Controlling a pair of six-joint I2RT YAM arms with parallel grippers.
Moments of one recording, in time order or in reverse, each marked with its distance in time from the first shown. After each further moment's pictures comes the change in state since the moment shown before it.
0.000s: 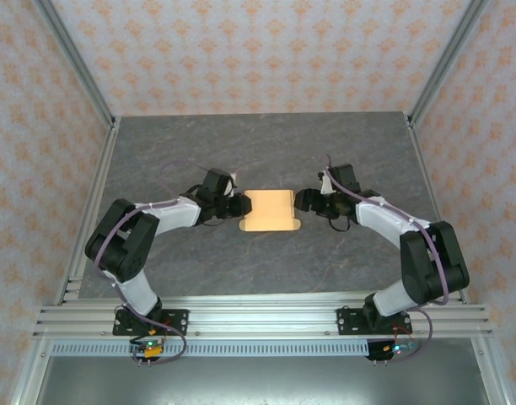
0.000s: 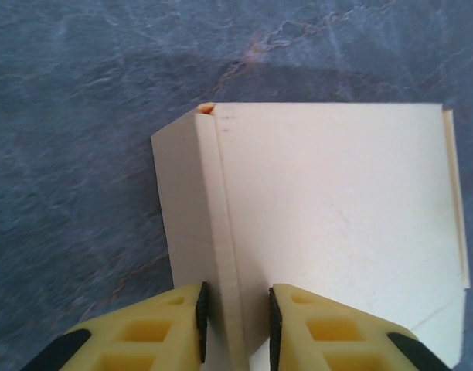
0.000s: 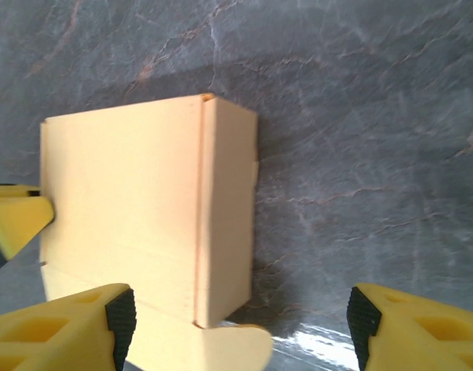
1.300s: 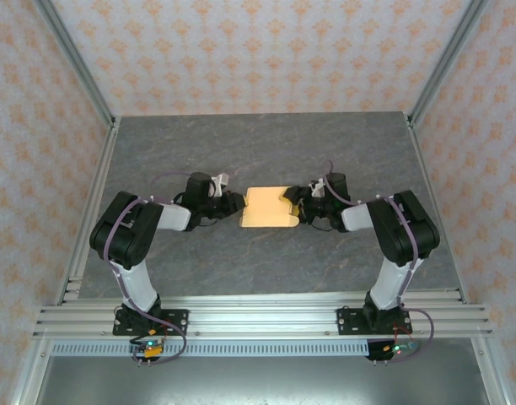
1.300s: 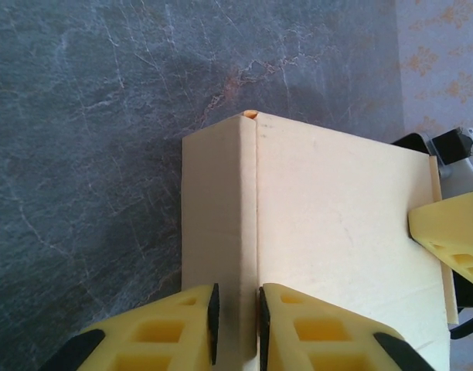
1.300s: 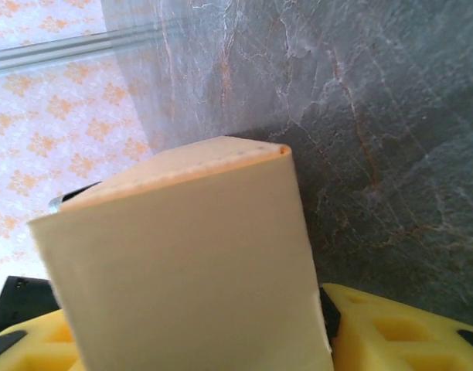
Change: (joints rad) left arm 0.135 0.078 -0.147 0.404 0.278 -0.156; right arm 0.010 0.309 -0.132 0.783 -0.353 0.777
